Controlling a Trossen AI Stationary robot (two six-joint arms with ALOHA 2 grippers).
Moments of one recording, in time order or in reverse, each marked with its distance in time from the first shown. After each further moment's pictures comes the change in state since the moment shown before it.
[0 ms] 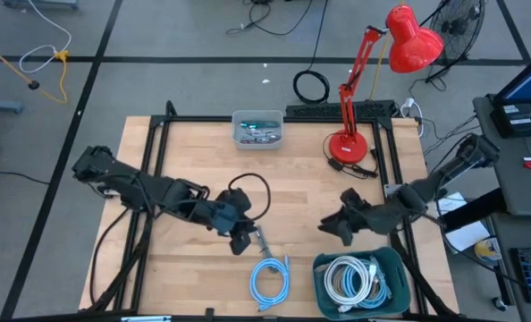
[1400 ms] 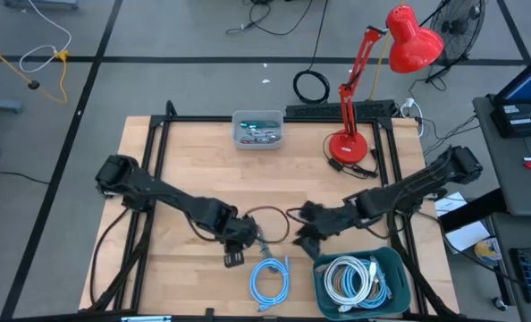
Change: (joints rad) left arm 0.028 0.224 -0.163 -0.091 0.304 0.264; right arm -0.197 0.408 0.221 0.009 -0.377 -0.279
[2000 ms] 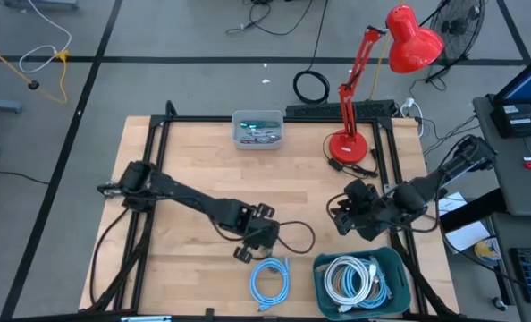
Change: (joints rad) left arm 0.056 0.188 0.173 0.109 -0.123 0.795; right arm 0.170 -0.294 0.000 -0.674 0.480 0.405
